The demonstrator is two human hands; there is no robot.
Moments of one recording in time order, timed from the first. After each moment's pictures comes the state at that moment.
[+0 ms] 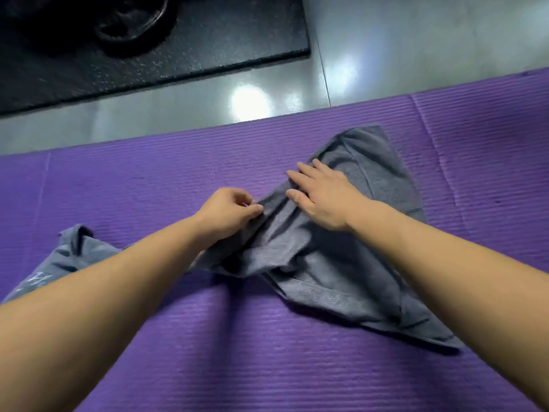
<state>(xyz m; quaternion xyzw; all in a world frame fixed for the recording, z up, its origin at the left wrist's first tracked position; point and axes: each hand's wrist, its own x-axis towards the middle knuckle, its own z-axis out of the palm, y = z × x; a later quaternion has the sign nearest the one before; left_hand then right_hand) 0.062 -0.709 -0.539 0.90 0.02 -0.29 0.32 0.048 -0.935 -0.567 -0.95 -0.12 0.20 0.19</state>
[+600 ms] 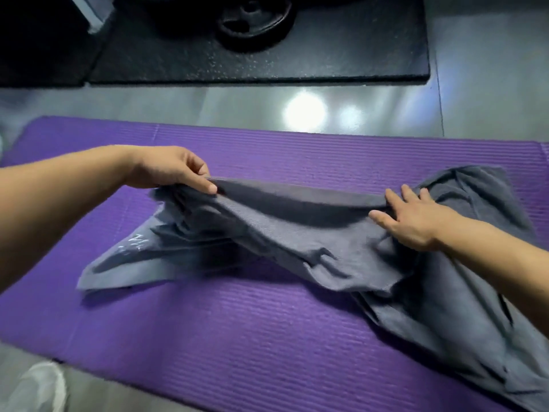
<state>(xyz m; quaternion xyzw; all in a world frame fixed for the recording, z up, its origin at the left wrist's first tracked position) 0.126 -0.462 -0.428 0.85 0.08 -0.42 0.31 0.077 -0.887 -0.543 -0.93 -0.02 0.37 0.03</state>
